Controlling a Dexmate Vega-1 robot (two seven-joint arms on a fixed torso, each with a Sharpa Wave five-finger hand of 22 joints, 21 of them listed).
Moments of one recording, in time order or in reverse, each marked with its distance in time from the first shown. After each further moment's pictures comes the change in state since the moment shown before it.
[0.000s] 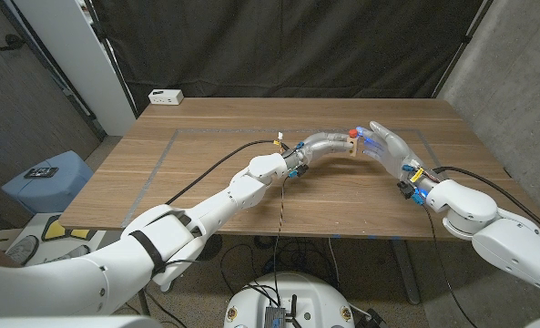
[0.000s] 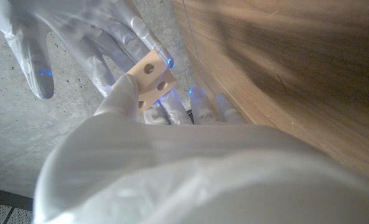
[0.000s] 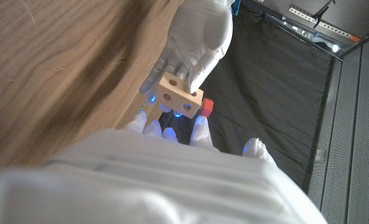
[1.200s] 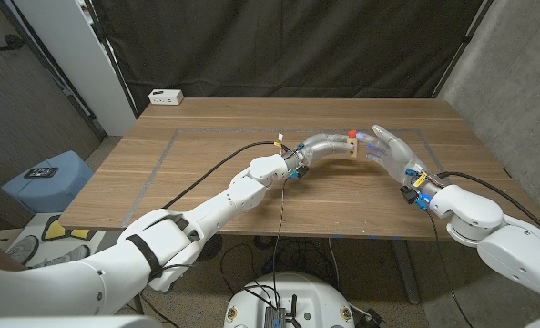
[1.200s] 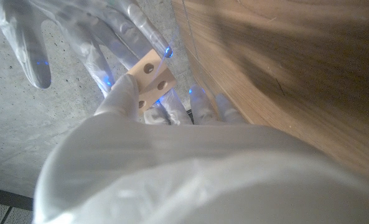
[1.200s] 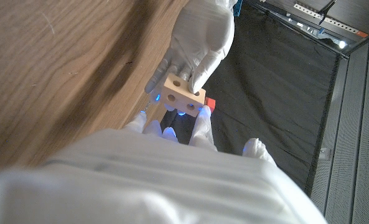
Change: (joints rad) left arm 0.021 0.017 0.002 -0.049 -0.001 0.028 0.018; left_hand 0.000 0.000 0.000 0.000 -0.003 0.000 0.000 0.000 -0.001 0.000 0.000 0.008 0.000 0.004 0.004 0.000 0.000 0.000 0.000 0.000 0.000; right arm -0.061 0.012 0.044 -0.037 -0.003 -0.017 -0.009; right_hand 0.000 0.000 0.000 0.000 0.000 0.151 0.040 0.027 0.001 0.000 0.000 0.008 0.000 0.000 0.000 0.000 -0.002 0.004 -0.004 0.000 0.000
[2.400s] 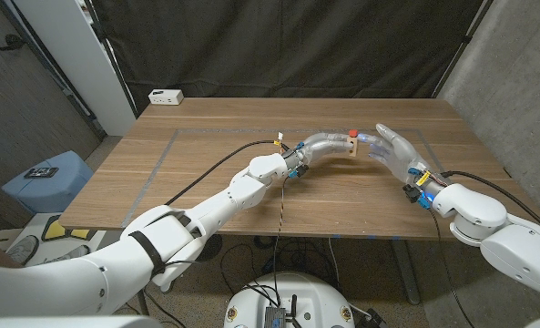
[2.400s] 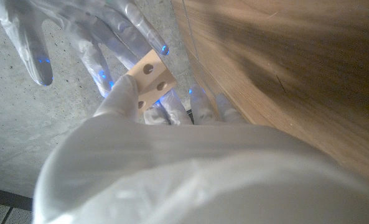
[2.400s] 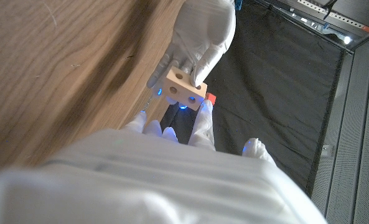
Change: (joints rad) left arm -0.019 -0.015 -0.001 0.046 -0.002 -0.023 -0.016; left_hand -0.016 0.003 0.007 -0.001 0.003 0.000 0.000 0.000 0.001 0.000 0.000 0.000 0.000 0.000 0.000 0.000 0.000 0.000 0.000 0.000 0.000; right arm -0.011 0.017 0.035 -0.005 -0.001 -0.023 -0.005; right_hand 0.000 0.000 0.004 0.004 0.000 0.046 0.003 0.002 0.001 0.000 0.000 0.004 0.000 0.000 0.000 0.000 0.000 0.016 -0.005 0.000 0.000
